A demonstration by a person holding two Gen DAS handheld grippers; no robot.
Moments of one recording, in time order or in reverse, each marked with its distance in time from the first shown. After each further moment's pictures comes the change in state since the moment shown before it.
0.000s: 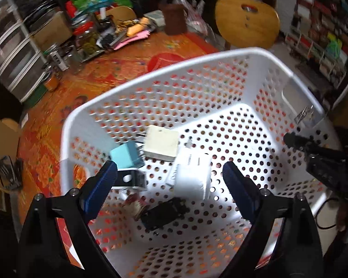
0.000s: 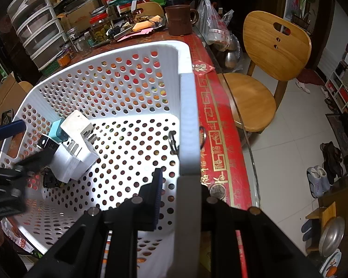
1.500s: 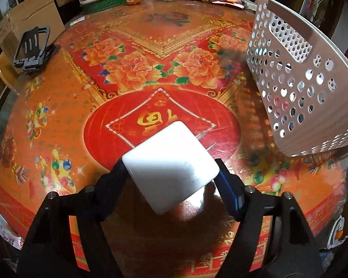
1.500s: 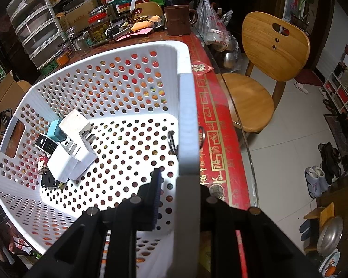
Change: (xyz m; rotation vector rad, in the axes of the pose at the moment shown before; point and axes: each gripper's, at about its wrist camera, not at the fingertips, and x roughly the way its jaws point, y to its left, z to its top) left arm 0.038 0.168 -0.200 -0.381 0.078 0.072; right arm 0.000 -0.001 -0.001 -0.001 -0.001 -0.011
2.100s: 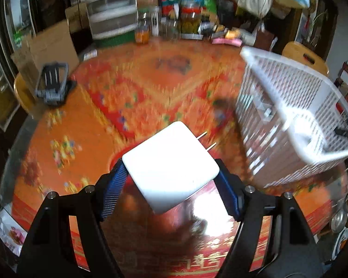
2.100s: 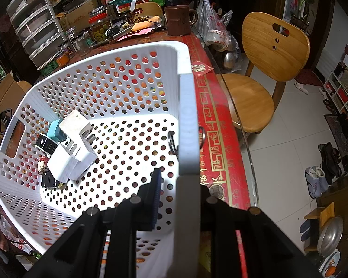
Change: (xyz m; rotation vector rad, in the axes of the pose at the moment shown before) left arm -0.086 0.000 0.027 -0.008 -0.216 0.007; right arm 0.000 0.000 0.000 -0.001 -0.001 0.000
